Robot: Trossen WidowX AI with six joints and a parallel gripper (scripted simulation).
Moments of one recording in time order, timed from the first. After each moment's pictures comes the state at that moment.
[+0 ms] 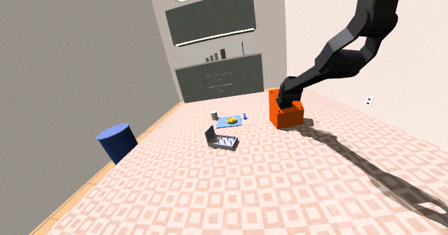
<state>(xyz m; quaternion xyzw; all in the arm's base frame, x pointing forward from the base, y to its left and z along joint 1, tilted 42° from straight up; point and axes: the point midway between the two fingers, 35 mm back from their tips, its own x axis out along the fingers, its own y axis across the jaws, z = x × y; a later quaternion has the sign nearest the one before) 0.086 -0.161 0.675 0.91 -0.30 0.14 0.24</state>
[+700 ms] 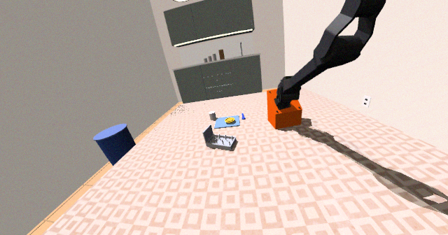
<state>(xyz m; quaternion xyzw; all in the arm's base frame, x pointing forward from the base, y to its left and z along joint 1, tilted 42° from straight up) 0.086 -0.248 0.641 0.94 -0.27 0.20 -0.01</state>
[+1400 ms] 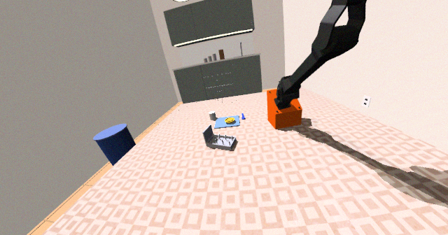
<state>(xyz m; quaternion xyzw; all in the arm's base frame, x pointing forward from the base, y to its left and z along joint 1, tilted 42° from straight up) 0.118 -0.314 0.589 0.92 -0.22 0.22 -0.23</state>
